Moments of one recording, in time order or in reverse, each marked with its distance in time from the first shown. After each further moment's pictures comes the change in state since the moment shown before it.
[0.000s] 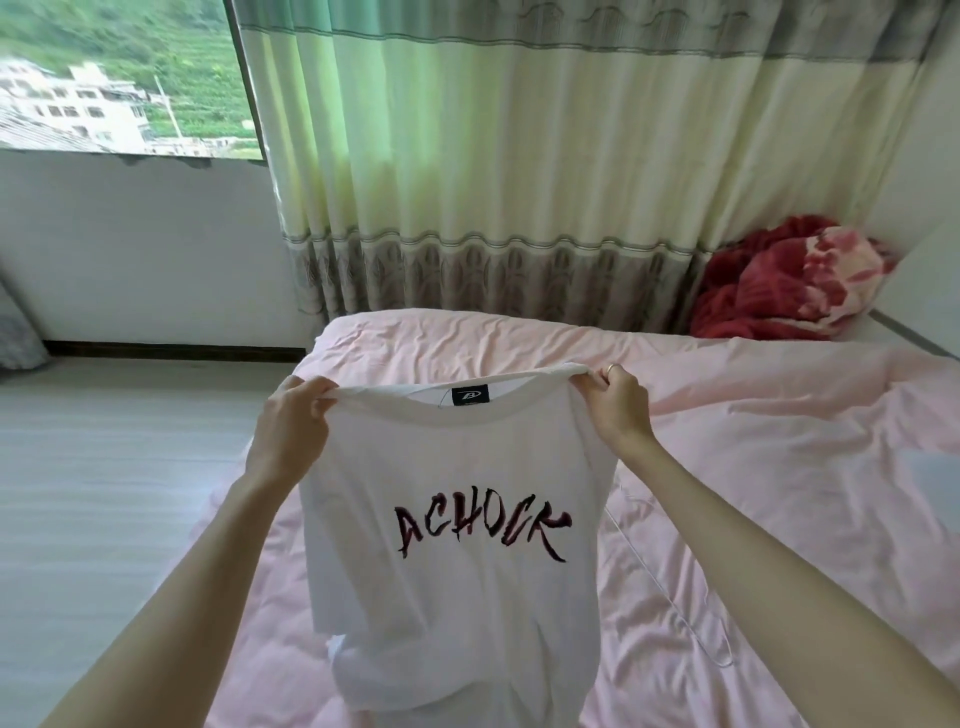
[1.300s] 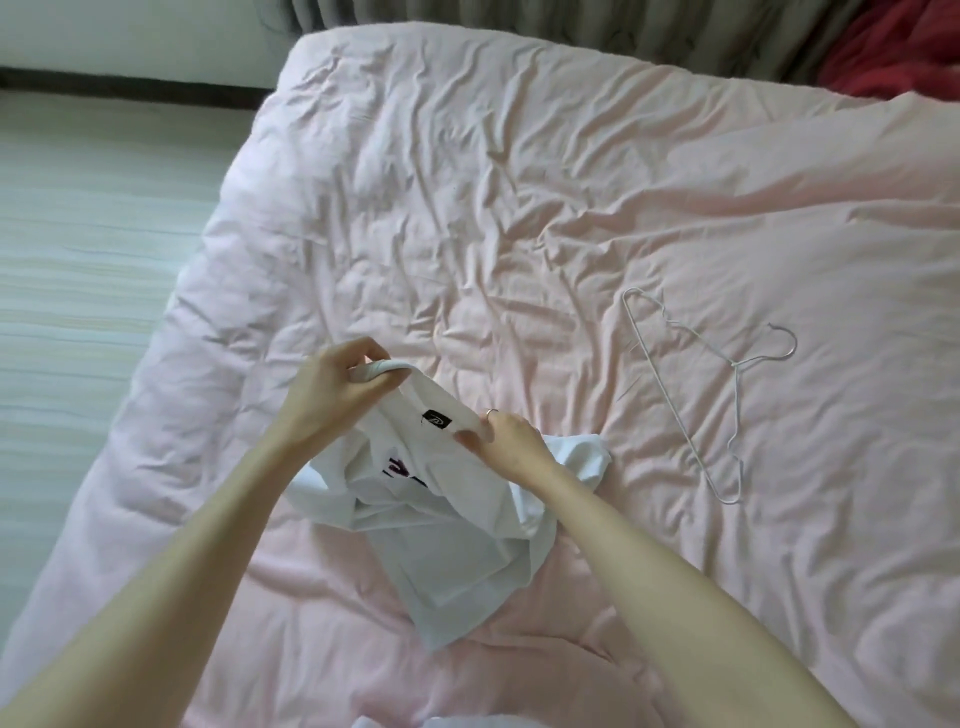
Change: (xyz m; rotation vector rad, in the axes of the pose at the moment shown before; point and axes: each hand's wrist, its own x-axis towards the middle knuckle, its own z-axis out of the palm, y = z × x) left_hand -0.084 -0.033 0.125 -0.165 -0.515 -0.283; right_hand -0.099 0.170 0.165 -0.337 -0.917 0.141
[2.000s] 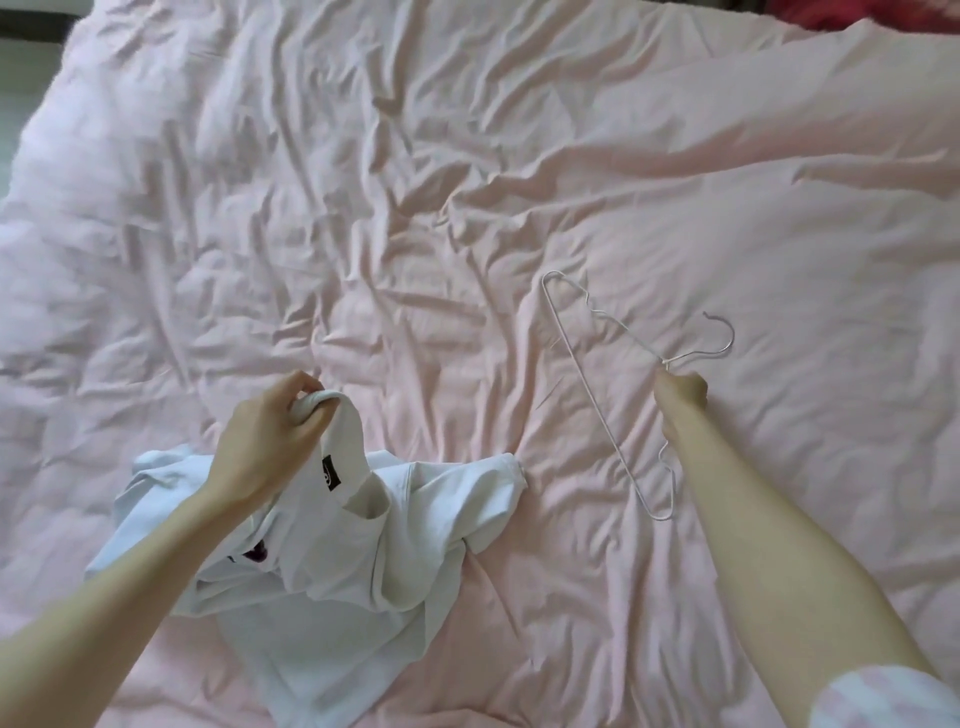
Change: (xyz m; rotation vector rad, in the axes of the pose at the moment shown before) left_hand 0.068 -0.003 0.136 0.189 0.000 -0.127; right_hand 0.074 0.279 -0.168 0.552 0.692 0.864
